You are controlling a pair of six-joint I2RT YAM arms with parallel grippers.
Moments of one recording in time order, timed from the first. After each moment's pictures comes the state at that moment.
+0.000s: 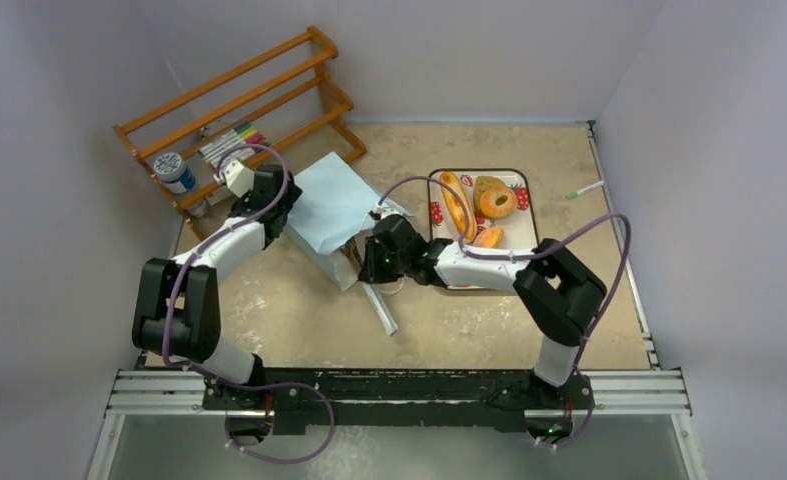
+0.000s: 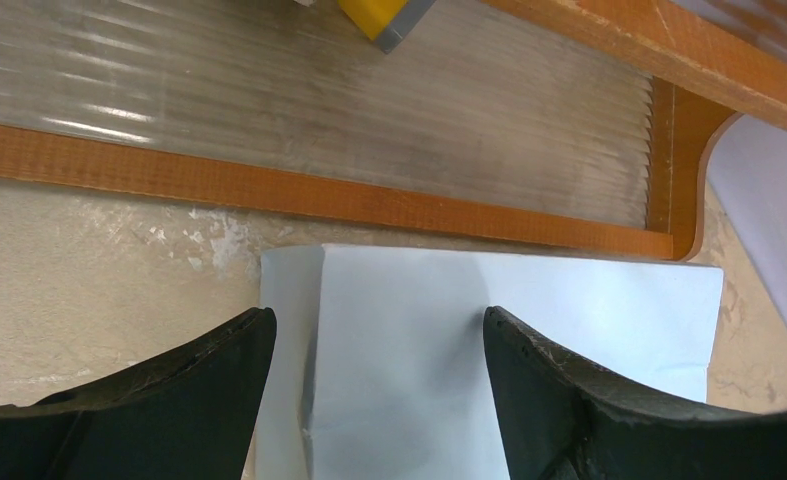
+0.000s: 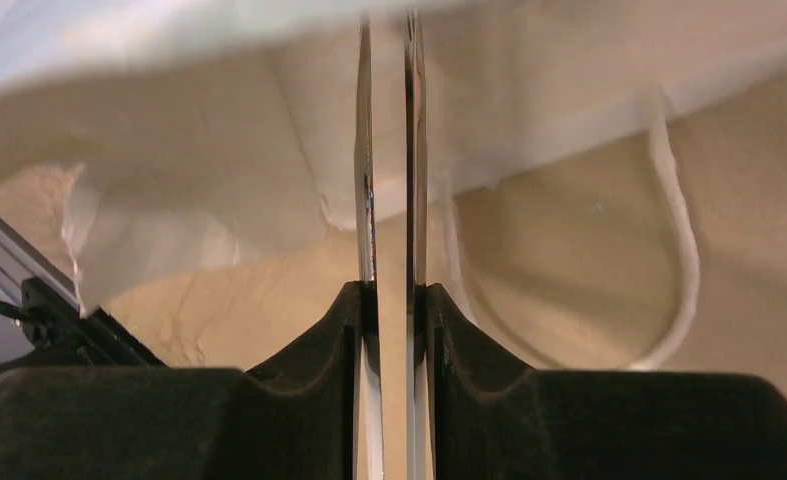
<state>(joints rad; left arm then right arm) -0.18 1.53 0.92 -0.07 -0.50 -0.97 0.91 1.81 1.09 -0.06 -0.02 0.70</state>
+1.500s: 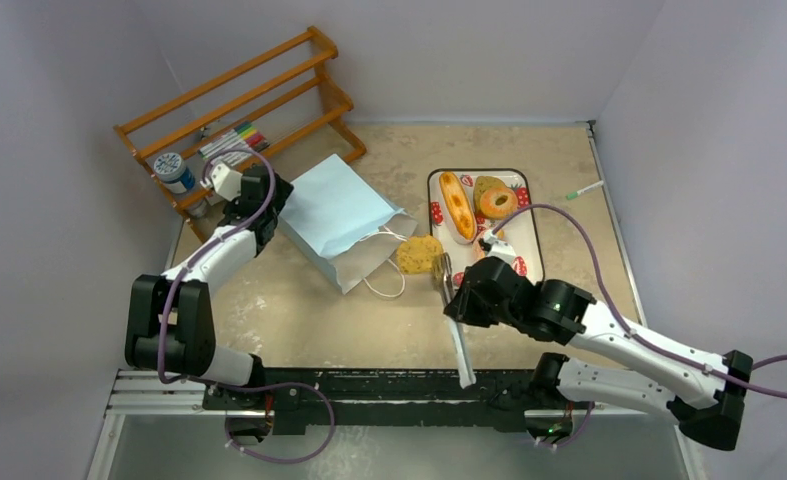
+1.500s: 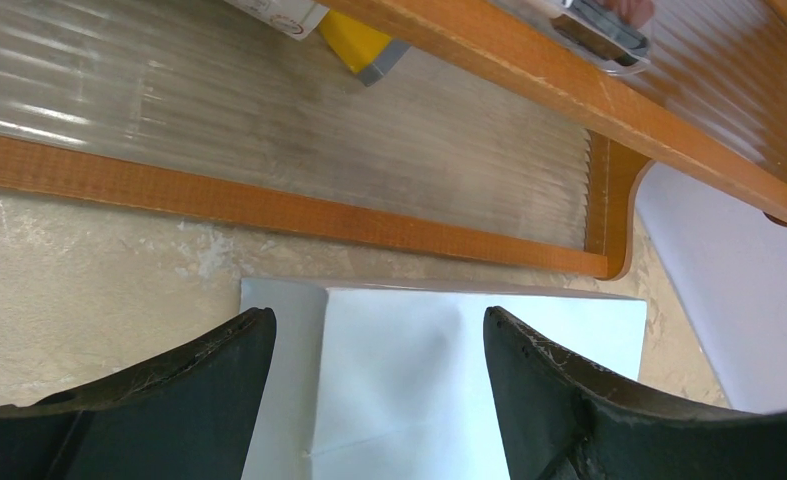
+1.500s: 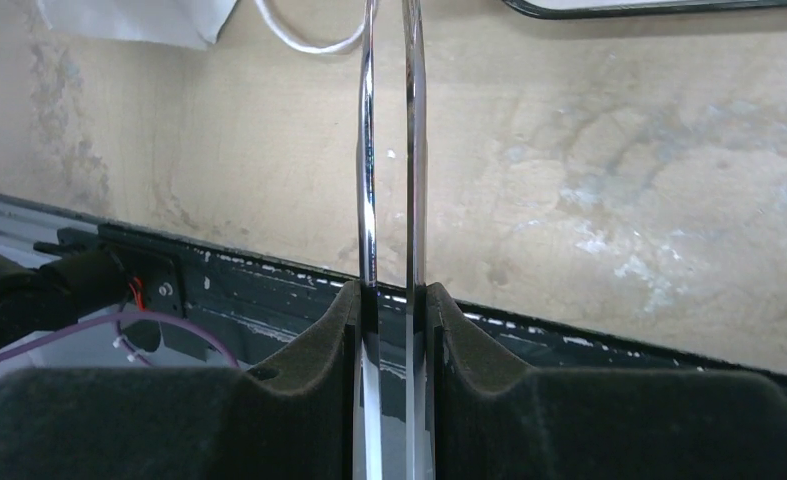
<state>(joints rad) -0.13 1.45 0.87 -0.01 -0.45 -1.01 1.03 0.89 0.83 -0.84 0.26 1.05</state>
